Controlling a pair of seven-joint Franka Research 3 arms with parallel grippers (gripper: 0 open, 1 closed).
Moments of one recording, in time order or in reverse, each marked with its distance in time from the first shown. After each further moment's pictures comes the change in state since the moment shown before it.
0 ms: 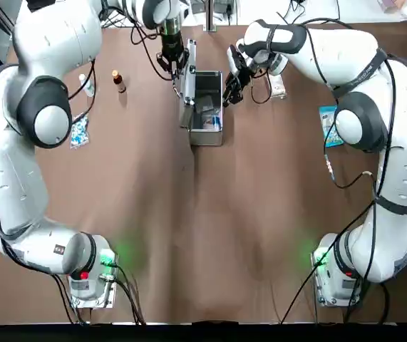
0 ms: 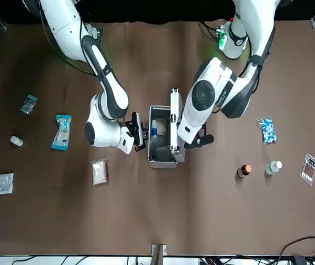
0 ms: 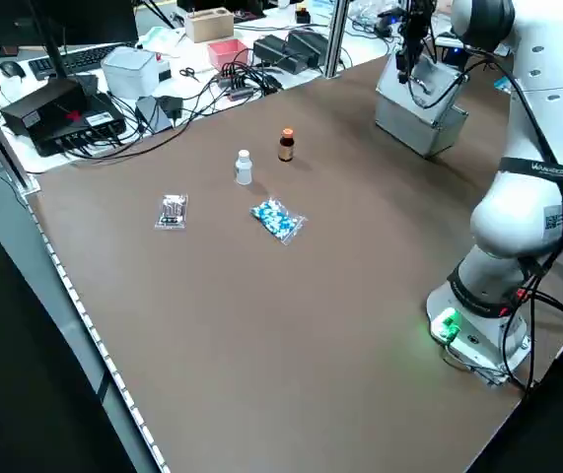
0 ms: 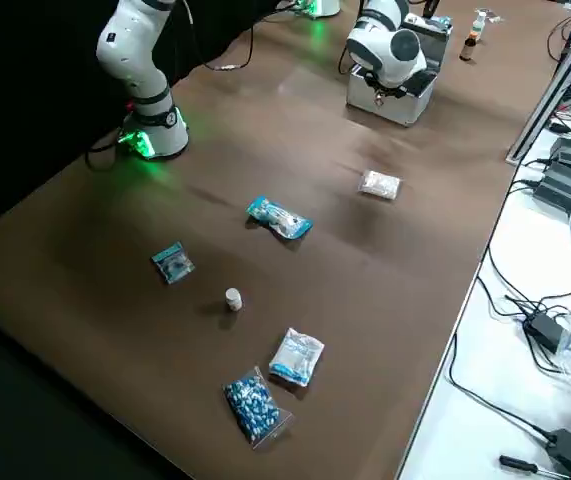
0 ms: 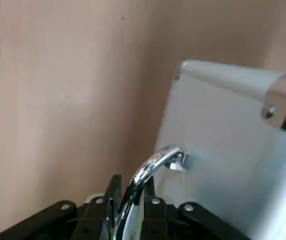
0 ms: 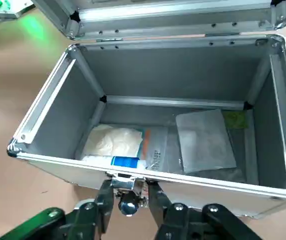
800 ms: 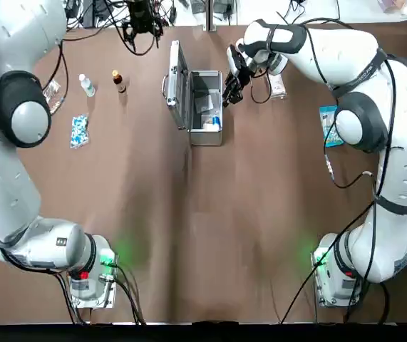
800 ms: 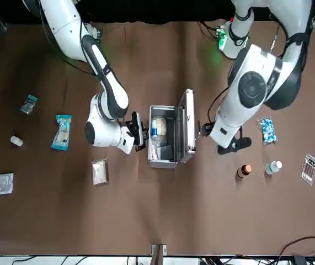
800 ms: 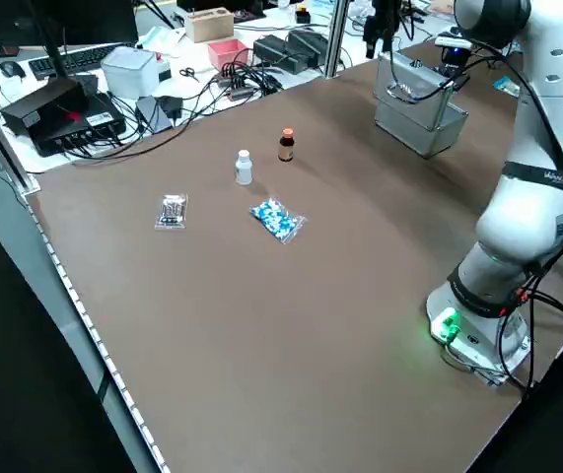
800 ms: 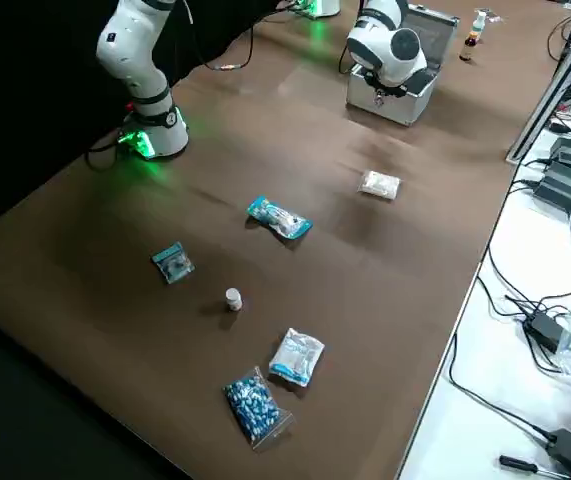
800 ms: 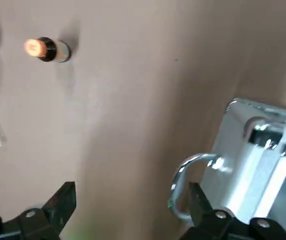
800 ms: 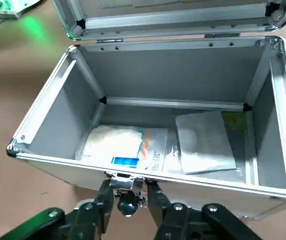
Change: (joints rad) left arm 0.169 -0.125 -0.013 0.020 0.001 -0.121 0.173; right arm 0.002 -0.001 0.000 0.001 0.001 0.000 0.000
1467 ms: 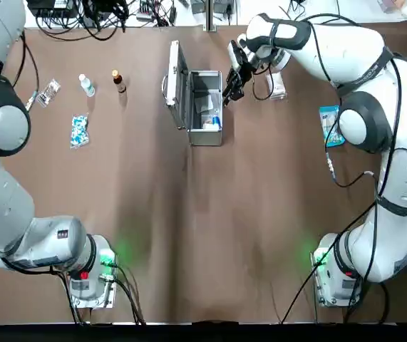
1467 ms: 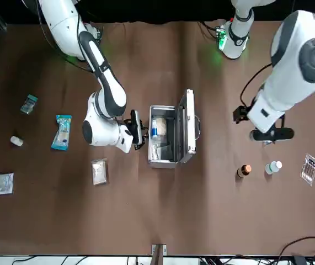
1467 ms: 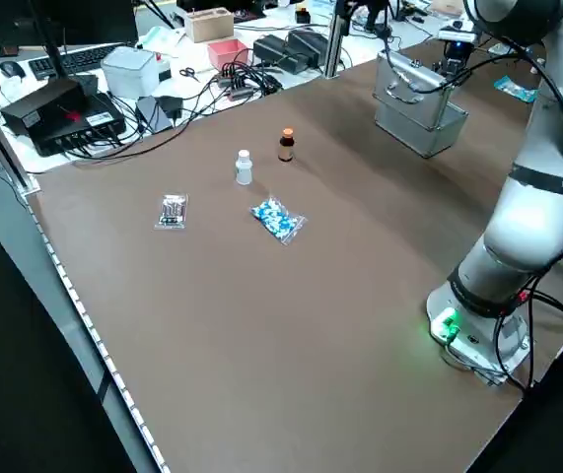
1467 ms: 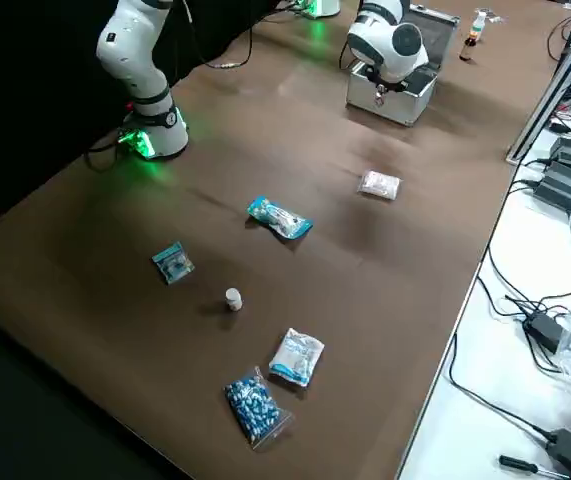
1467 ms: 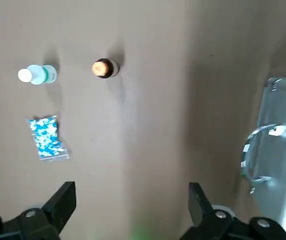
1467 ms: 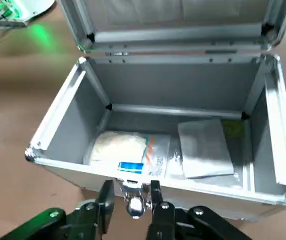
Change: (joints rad) left arm 0.178 -0.140 -0.006 0.002 -0.012 -0.134 0.368; right arm -0.008 -0.034 -0.006 -0.002 0.000 -0.039 0.004
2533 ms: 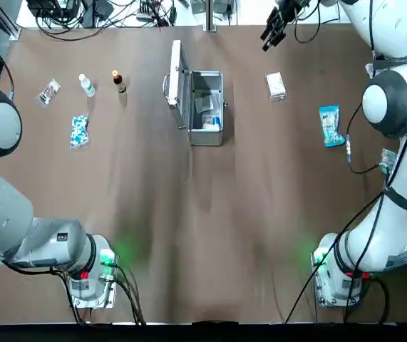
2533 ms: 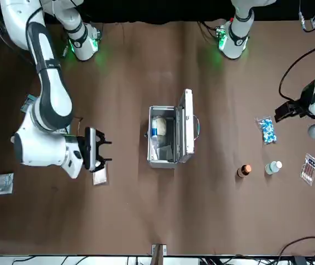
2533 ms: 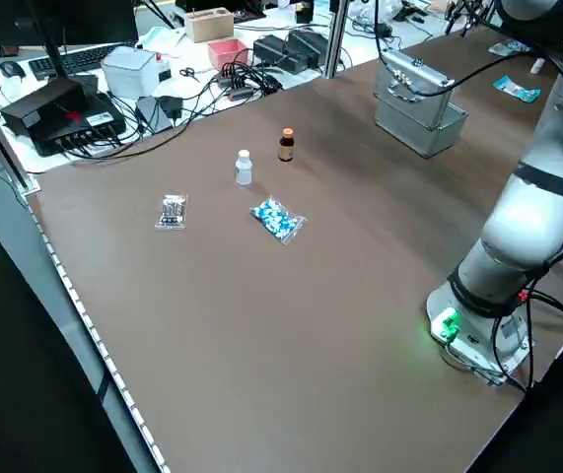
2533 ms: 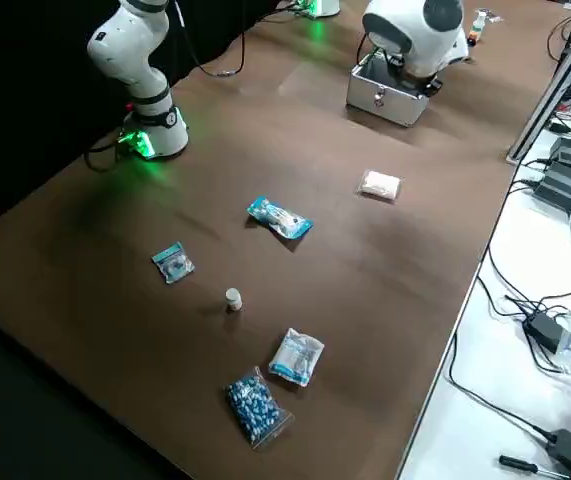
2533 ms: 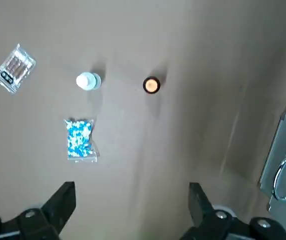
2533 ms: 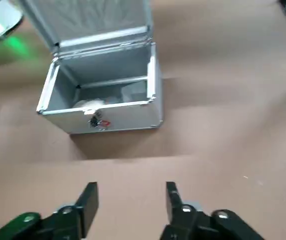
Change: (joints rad) left arm -0.077 -0.086 0.326 0.036 -0.100 -0.012 0.108; right arm -0.266 -0.043 -0.025 0.280 -0.209 -0.312 0.223
